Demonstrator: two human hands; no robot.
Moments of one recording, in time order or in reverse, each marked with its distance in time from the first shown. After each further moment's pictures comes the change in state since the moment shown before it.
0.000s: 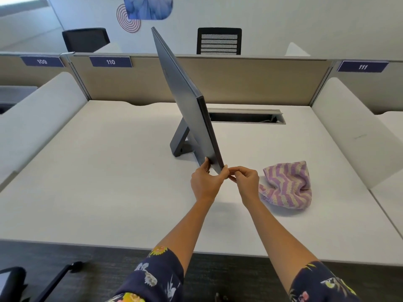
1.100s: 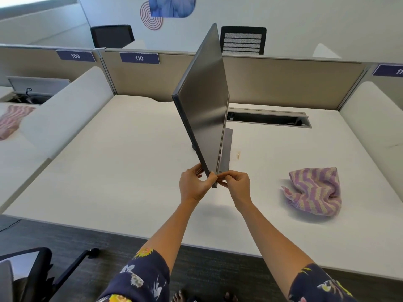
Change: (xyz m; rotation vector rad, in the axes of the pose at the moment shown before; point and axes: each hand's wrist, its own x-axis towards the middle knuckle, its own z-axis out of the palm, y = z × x) left_hand 0.020 -0.040 -0.109 0.042 -0.029 0.066; right_hand -0.032 0.003 0.092 -0.034 -0.154 0.049
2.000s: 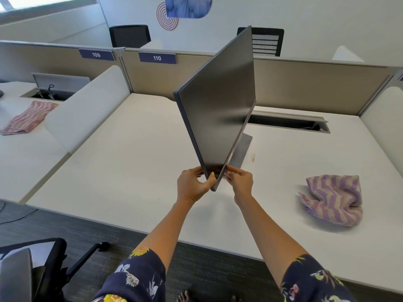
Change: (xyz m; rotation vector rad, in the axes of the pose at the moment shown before) left_hand 0.016 -0.022 -0.049 0.156 -0.015 0.109; right_hand 0.021 -0.004 0.052 0.132 0.147 0.279
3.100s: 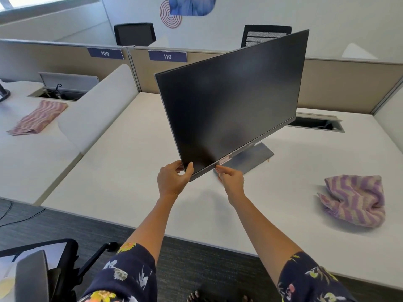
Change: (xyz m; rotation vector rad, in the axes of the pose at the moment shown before) left_hand 0.033 -0.071 -0.080 0.105 0.216 -0.013; right_hand -0.029 0.013 0.075 -0.176 -0.123 -0.062
